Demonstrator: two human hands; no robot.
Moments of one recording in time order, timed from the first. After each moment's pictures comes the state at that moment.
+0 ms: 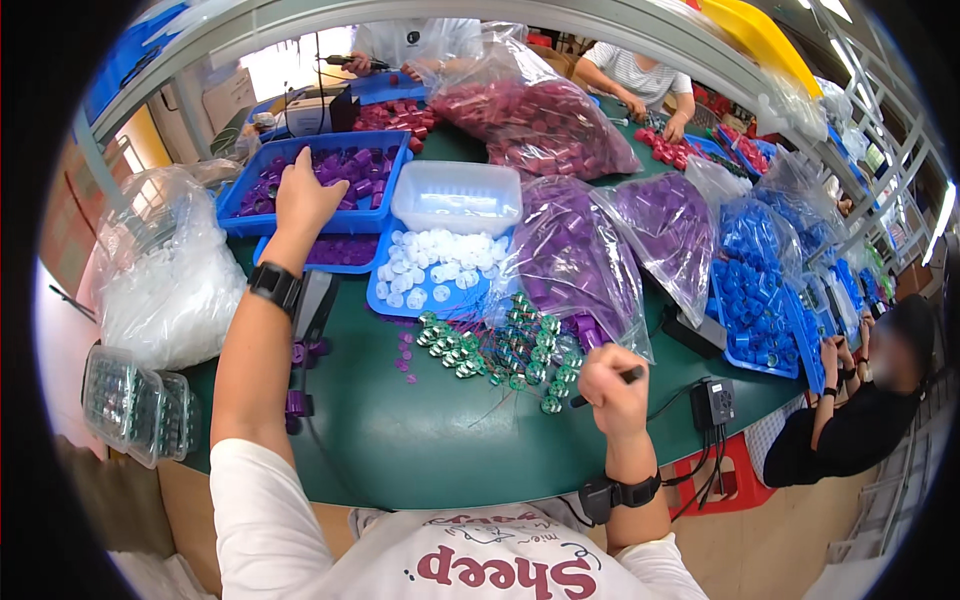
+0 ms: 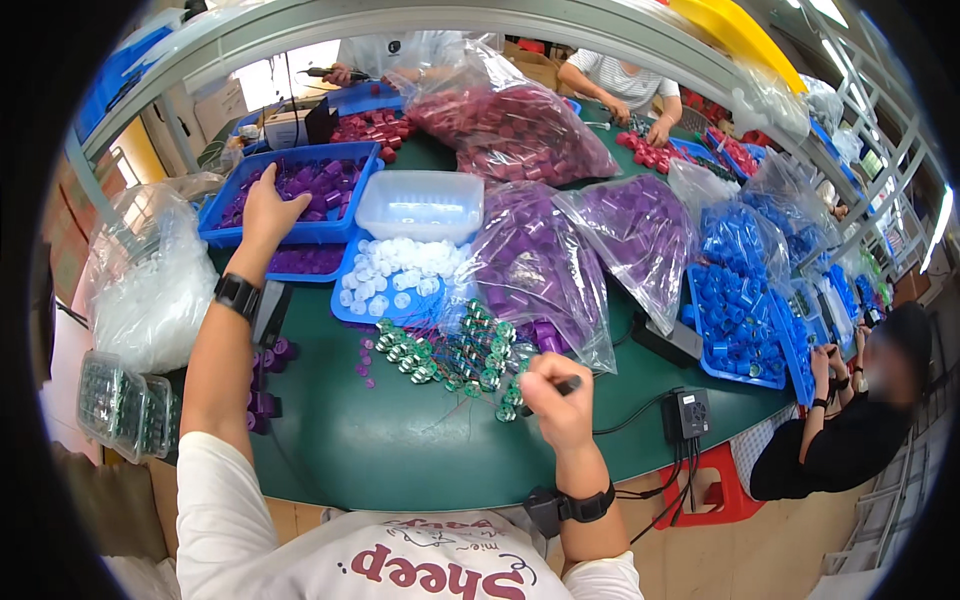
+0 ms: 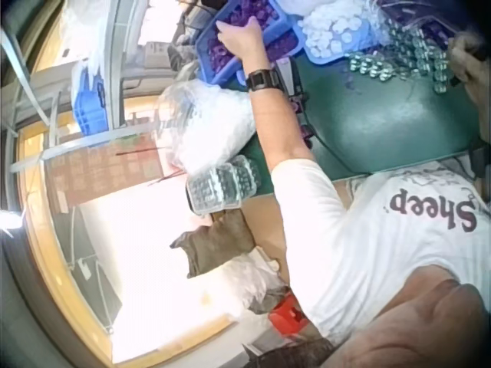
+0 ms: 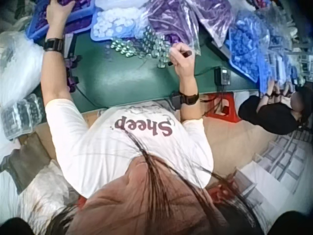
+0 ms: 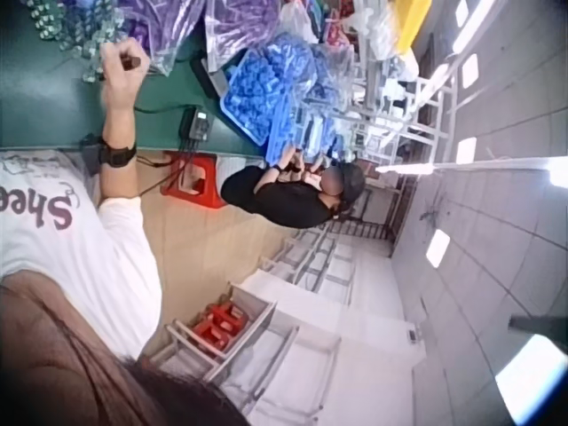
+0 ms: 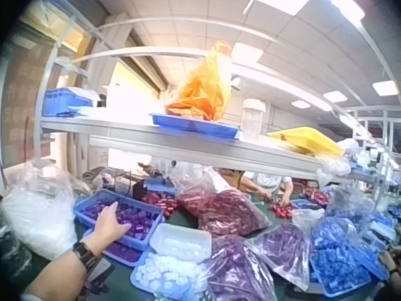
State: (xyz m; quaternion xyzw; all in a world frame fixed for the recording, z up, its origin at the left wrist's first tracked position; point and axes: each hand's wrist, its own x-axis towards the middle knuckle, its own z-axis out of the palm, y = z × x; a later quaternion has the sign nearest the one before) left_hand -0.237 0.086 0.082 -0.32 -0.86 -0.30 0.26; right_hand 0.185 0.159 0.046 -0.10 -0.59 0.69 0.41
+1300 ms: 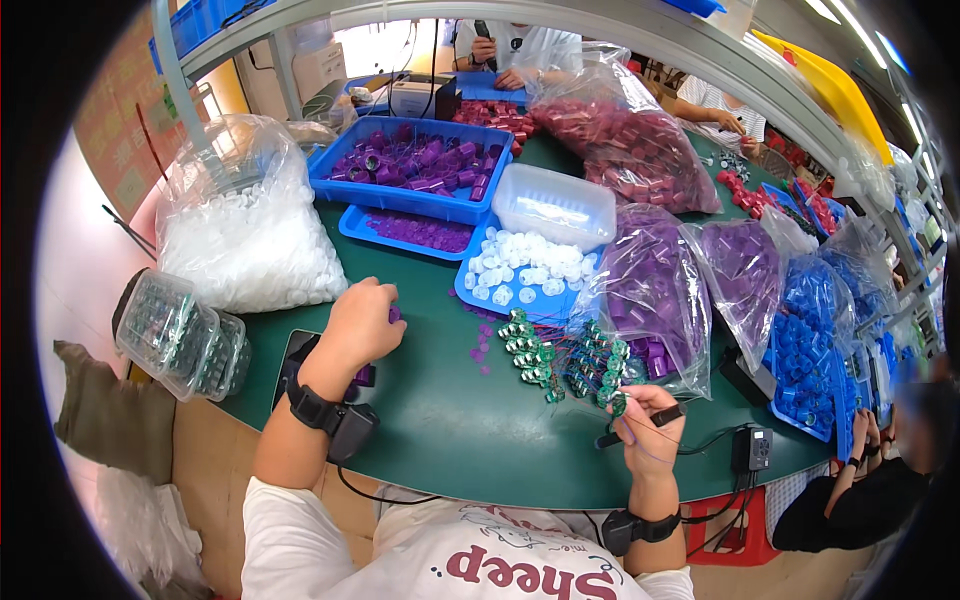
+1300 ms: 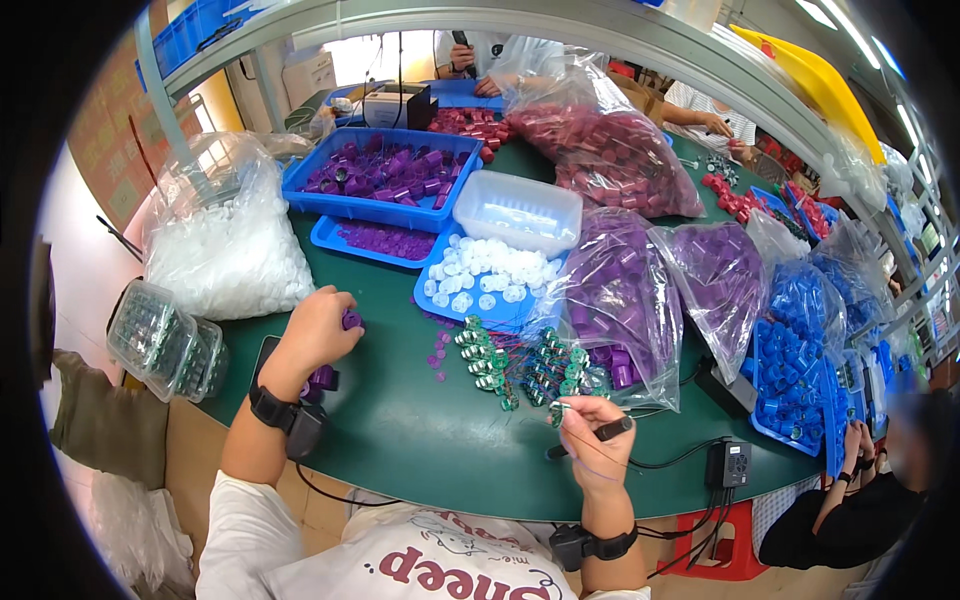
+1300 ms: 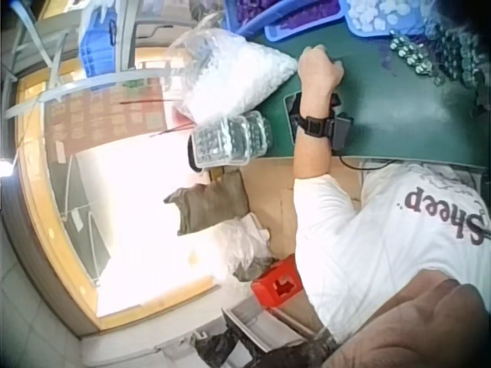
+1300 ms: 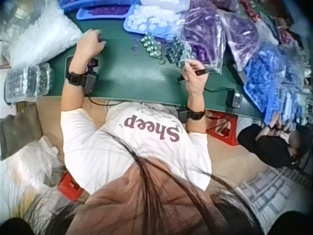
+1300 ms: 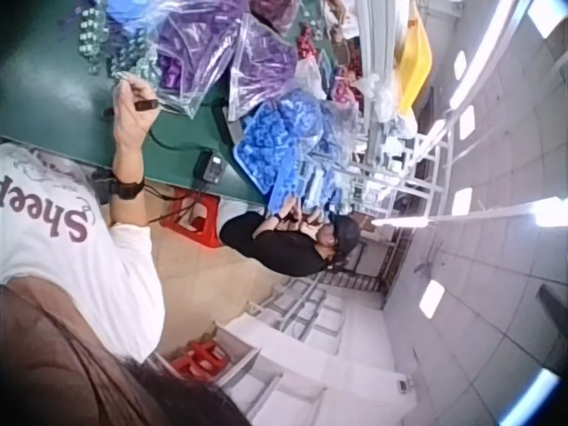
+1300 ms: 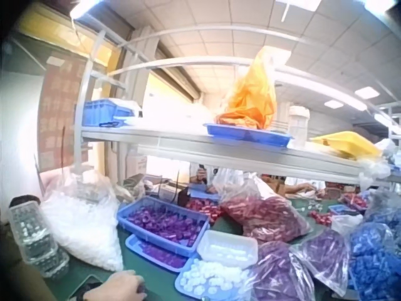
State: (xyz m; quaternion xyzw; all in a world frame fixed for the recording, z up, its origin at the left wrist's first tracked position) left_hand -0.125 -0.055 0.057 -0.42 -0.89 -0.17 0.04; right_hand 0.180 0.125 0.029 -0.18 -0.54 0.73 0.38
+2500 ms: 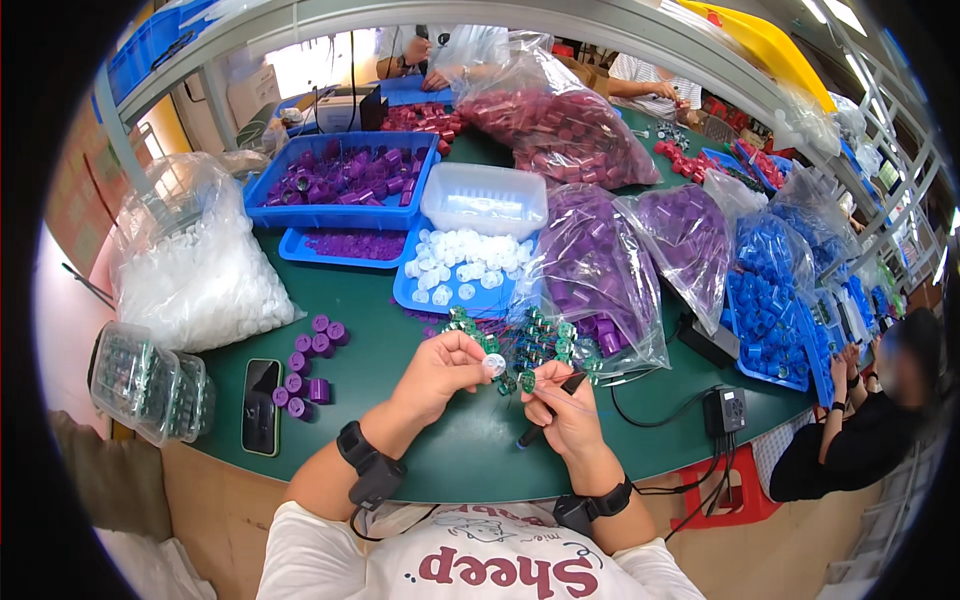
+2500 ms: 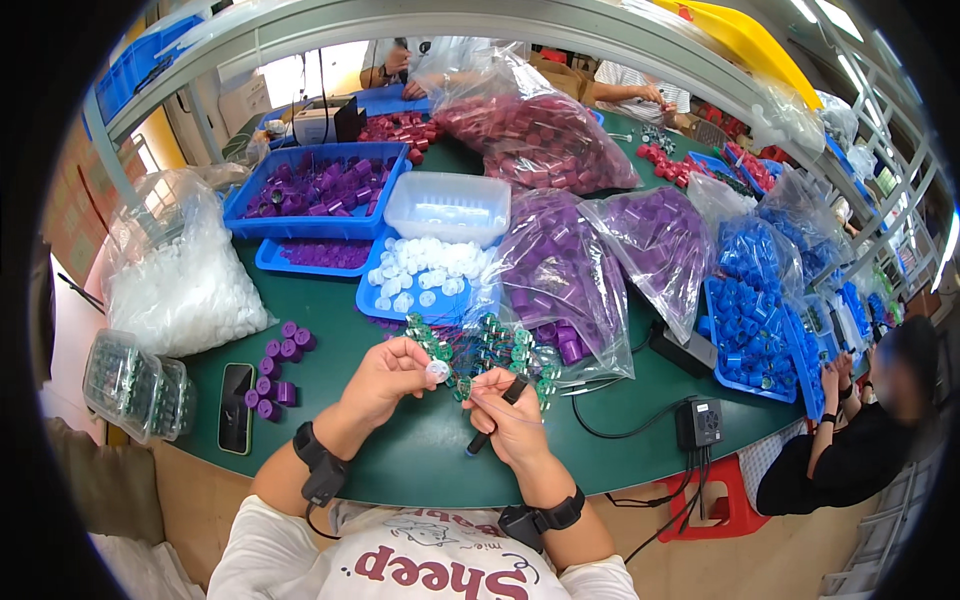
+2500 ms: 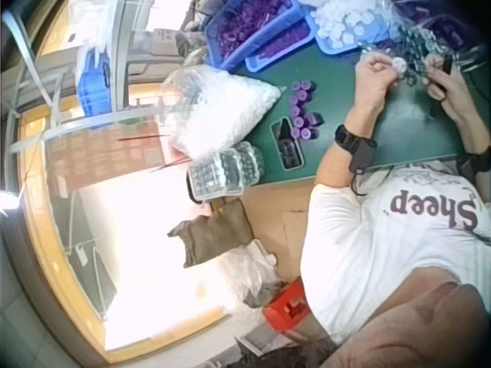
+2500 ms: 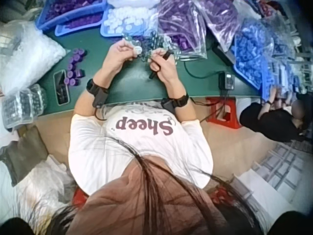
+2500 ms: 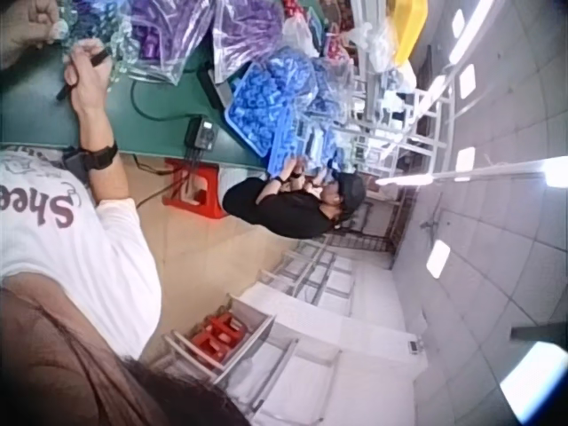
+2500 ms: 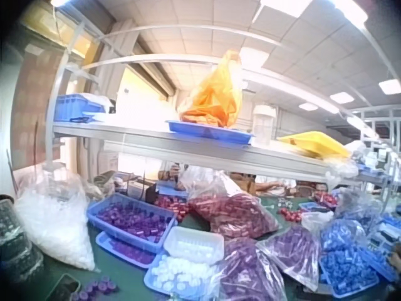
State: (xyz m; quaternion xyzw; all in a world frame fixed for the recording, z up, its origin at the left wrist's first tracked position) left_hand -0.028 0.016 0.007 -0.30 -0.46 -0.66 -0.51; right_hand 0.151 0.113 0.005 -0.14 -0.38 0.87 0.28
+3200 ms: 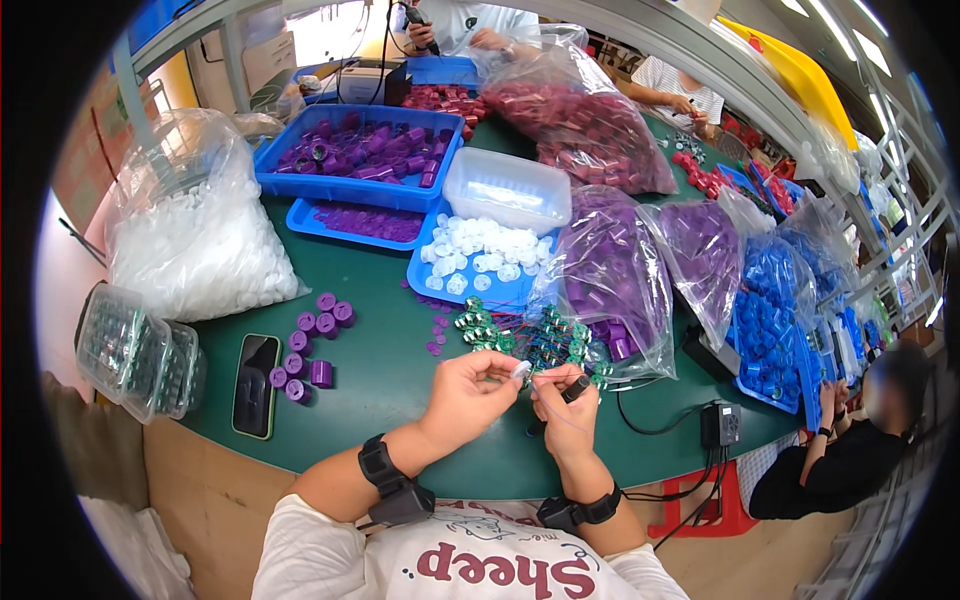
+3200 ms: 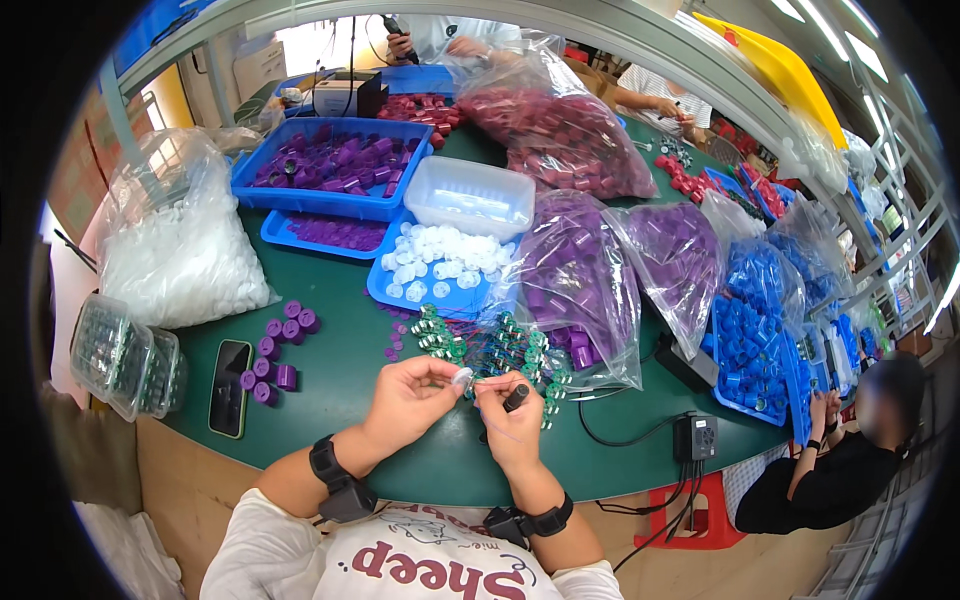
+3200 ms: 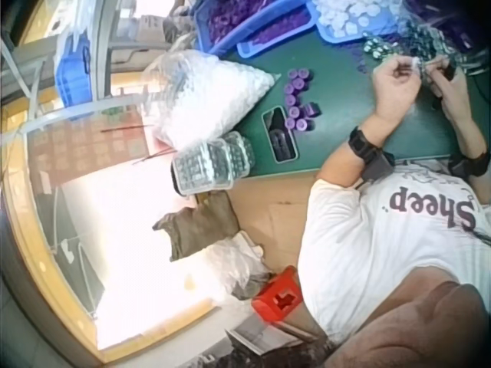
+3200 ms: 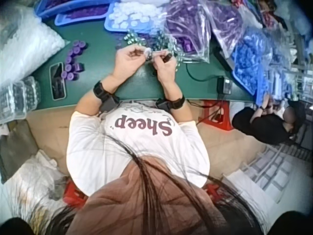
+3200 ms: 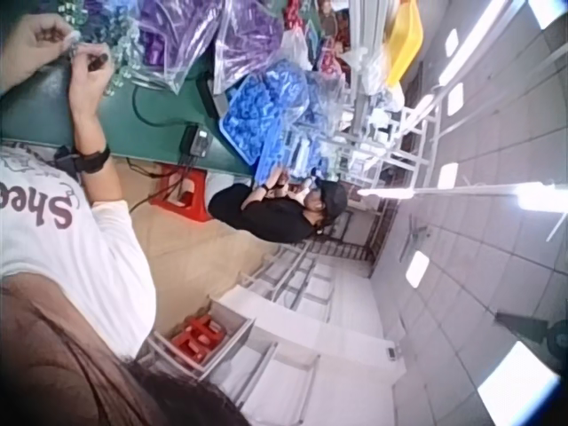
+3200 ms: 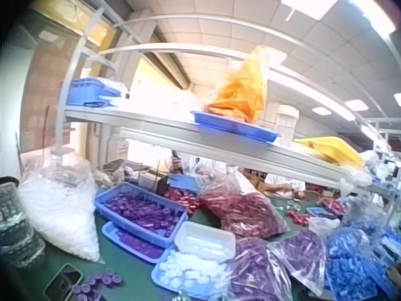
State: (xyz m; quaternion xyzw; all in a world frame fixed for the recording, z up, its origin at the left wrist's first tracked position) left_hand 0.013 0.009 0.003 -0.32 -0.50 -0.70 -0.39; right_hand 0.132 0.095 0.000 -0.29 -0.54 0.69 0.37
